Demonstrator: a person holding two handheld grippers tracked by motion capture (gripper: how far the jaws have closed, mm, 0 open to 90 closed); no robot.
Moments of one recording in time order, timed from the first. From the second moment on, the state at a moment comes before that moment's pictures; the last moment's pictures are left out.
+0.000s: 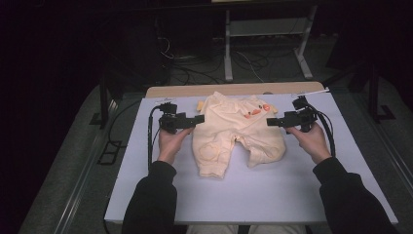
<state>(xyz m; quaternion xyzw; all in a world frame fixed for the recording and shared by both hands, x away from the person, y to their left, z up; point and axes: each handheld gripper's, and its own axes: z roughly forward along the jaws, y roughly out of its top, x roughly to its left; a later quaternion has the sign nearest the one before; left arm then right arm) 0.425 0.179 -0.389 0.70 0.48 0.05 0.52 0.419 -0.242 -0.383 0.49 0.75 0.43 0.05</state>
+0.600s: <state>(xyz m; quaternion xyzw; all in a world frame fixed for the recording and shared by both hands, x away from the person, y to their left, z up) 0.394 0.173 -0.404 0.72 0.46 0.04 0.52 0.385 -0.244 -0.400 0.48 0.76 0.43 0.03</state>
